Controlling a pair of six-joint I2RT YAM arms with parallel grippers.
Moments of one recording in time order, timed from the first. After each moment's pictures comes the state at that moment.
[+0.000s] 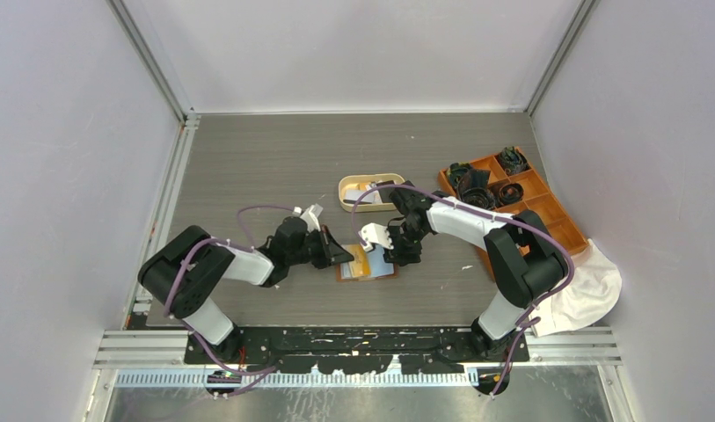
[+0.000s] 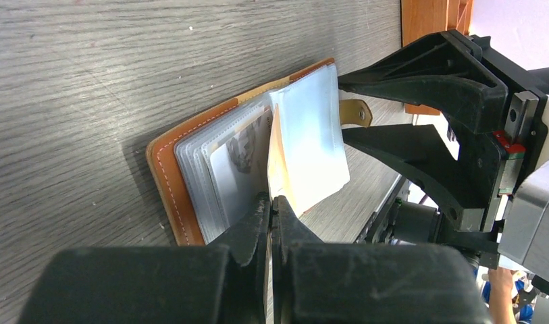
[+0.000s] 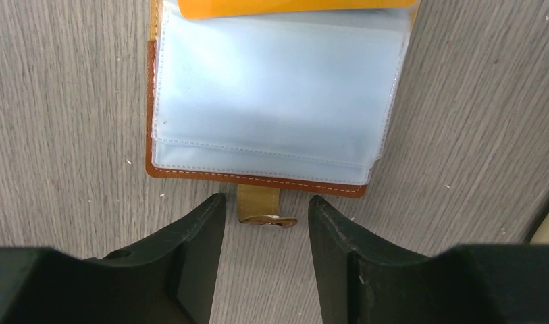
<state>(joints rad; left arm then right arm) -0.66 1.61 0.42 0.67 0.36 -0.97 0.57 1.66 0.97 -0.68 -0.40 -1.18</state>
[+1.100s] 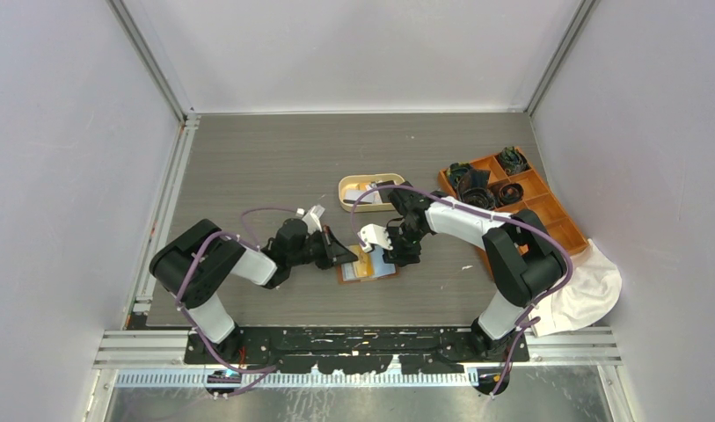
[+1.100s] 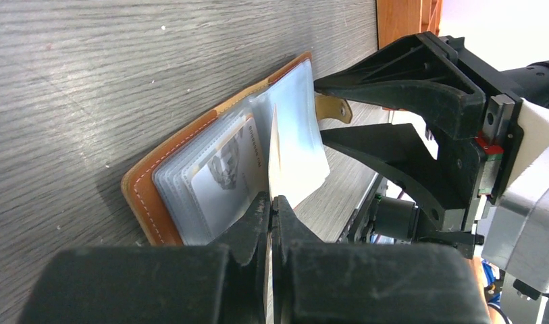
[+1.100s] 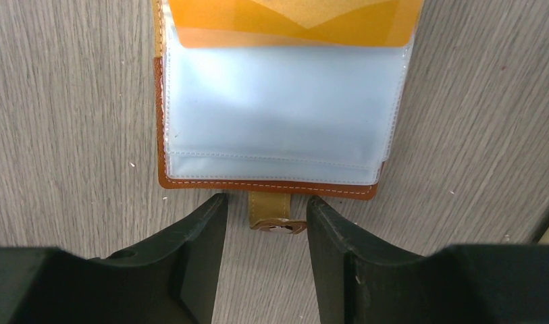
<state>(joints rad) -0.66 1.69 0.41 0.83 0.41 -1.03 0.57 1.66 0.97 -0.68 -0.40 -1.18</state>
